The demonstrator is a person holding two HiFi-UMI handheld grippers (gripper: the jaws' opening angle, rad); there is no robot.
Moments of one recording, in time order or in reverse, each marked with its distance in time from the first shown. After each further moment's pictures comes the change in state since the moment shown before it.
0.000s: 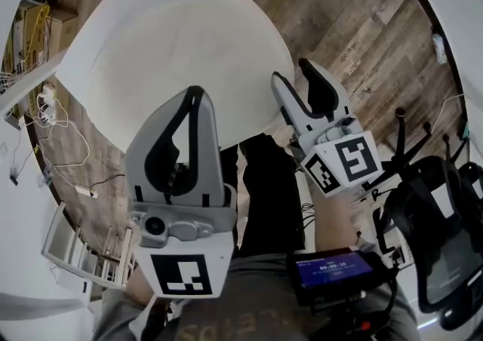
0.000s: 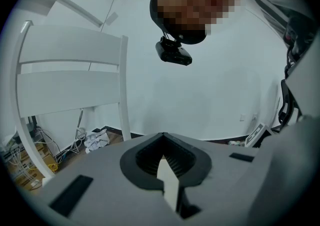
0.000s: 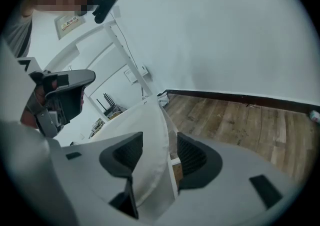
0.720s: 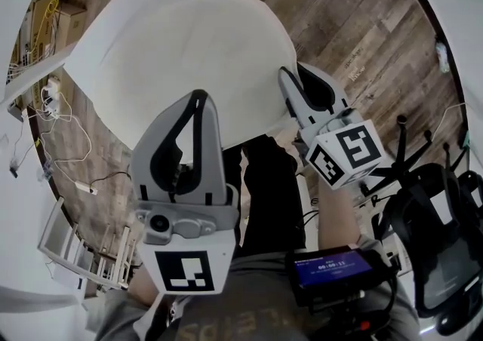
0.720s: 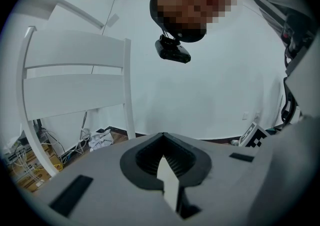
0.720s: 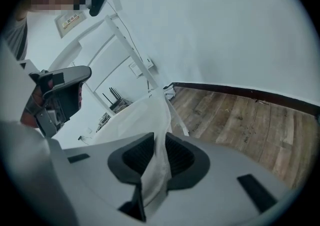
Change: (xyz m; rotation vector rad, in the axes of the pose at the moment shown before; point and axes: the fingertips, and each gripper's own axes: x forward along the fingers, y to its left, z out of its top) left arm -0.010 0.009 -0.003 0.009 0.004 0.034; right arm 0.017 0.009 -0.008 -0.018 0.093 0.079
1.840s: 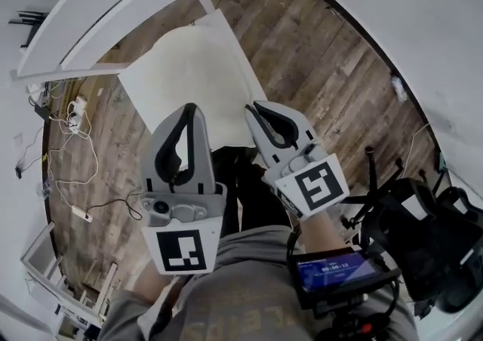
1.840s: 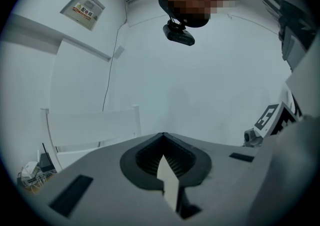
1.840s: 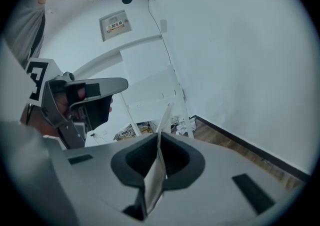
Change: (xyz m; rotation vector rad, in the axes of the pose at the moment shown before) left arm -0.105 0.002 0.169 0.014 -0.195 0.117; right arm -0.128 0.173 0.156 -0.331 -0.188 0.120
